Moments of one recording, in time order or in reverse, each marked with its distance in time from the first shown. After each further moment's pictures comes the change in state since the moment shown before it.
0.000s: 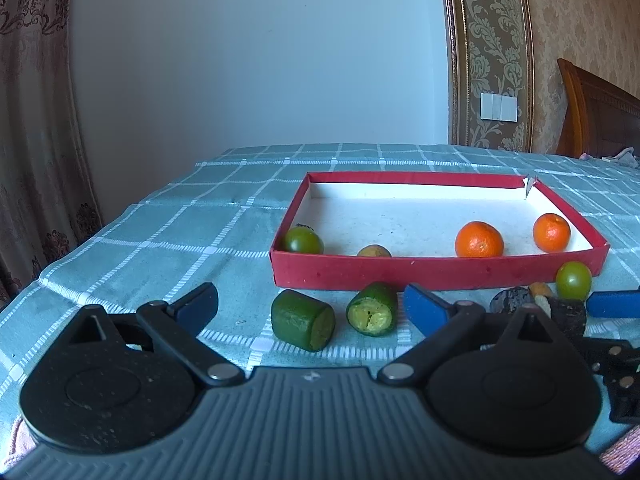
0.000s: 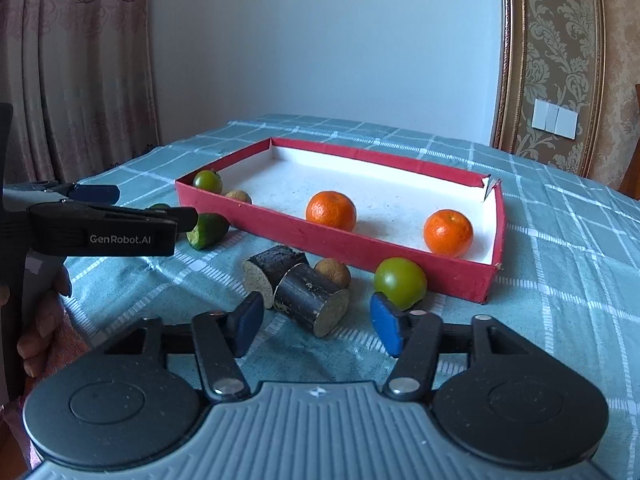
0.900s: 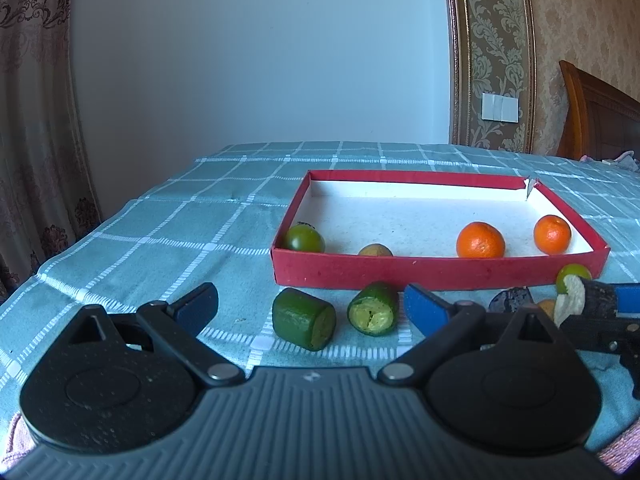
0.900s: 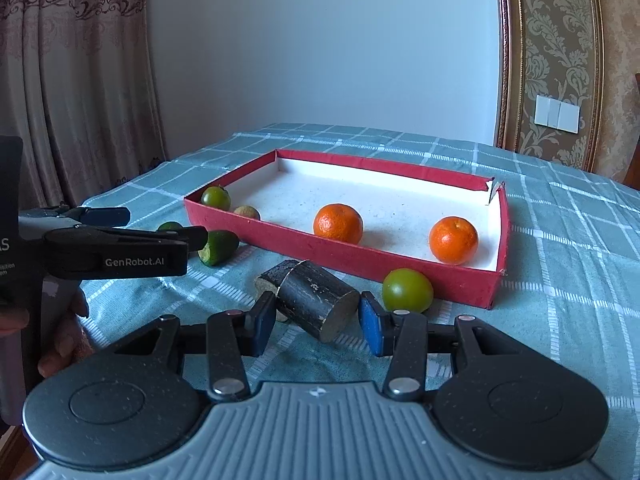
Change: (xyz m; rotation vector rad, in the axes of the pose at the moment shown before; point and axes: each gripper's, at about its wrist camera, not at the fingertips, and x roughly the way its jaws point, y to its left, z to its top) left arm 0.000 0.001 -0.001 -0.008 0.006 0.000; right arm -0.011 -0.001 0.006 0.043 -0.034 0.028
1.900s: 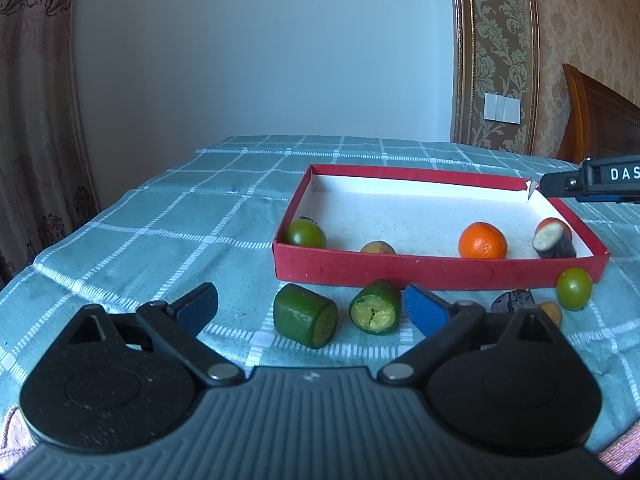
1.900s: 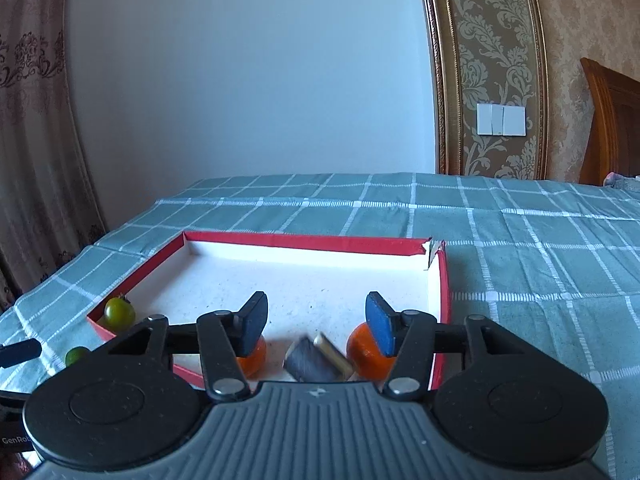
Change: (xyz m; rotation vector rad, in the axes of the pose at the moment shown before) left arm 0.002 0.004 0.001 -0.033 0.023 -0.013; right arm 0.039 -0.063 0.062 0.160 -0.105 -0.136
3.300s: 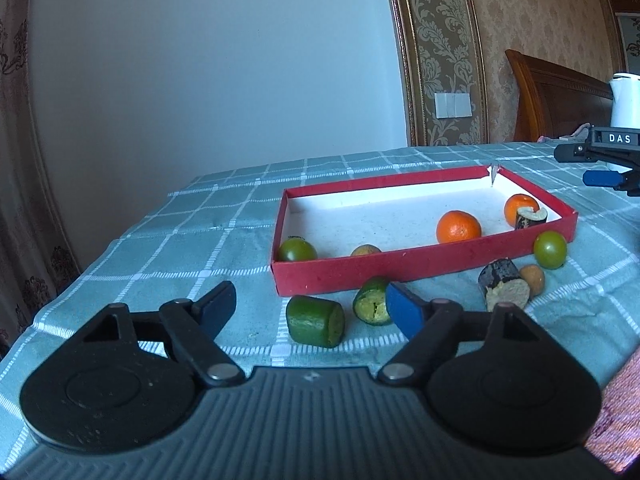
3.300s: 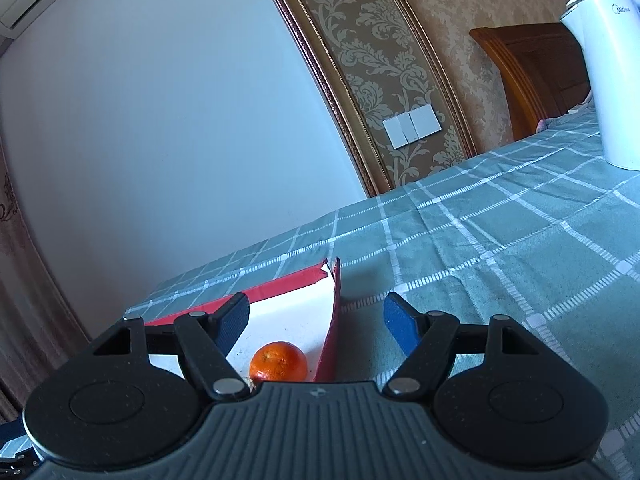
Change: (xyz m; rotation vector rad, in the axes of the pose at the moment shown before) left arm -0.017 0.019 -0.007 0.168 -0.084 -0.103; right arm -0.028 -0.087 -0.041 0.345 -0.209 -0.046
